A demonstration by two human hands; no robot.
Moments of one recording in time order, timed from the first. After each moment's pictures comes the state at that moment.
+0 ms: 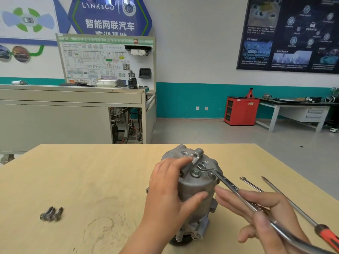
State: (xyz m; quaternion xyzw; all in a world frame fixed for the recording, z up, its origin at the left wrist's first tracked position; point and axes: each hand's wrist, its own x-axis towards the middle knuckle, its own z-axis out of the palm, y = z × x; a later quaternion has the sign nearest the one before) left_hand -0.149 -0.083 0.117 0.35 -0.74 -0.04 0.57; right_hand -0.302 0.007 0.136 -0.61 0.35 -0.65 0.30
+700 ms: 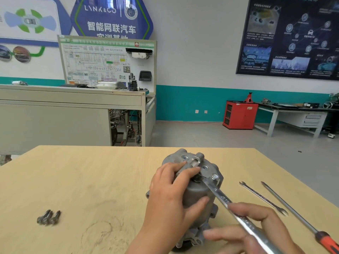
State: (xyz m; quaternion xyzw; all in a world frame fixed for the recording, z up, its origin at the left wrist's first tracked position) left_hand -0.153 -0.083 0.118 0.39 -0.74 0.02 0.54; right_hand -0.289 0.026 0.169 -0.52 0.36 -0.56 0.53
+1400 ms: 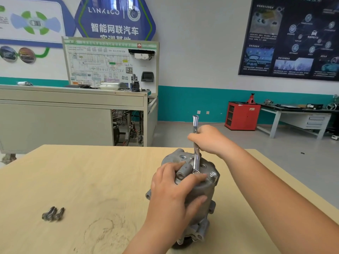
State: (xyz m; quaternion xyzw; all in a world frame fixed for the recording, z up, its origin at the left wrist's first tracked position) left_hand -0.156 -0.078 0.120 0.39 -0.76 0.06 0.52; right_hand -0.287 -0.180 0.221 -0.70 0.63 -0.29 0.14
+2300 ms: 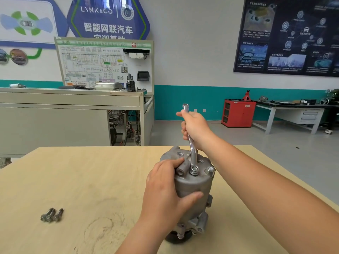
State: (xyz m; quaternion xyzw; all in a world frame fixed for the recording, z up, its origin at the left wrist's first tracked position) left_hand -0.150 -0.078 0.124 0.41 -0.74 -0.07 0.53; right_hand -0.258 -0.198 0.224 -0.57 0.49 -0.55 0.36
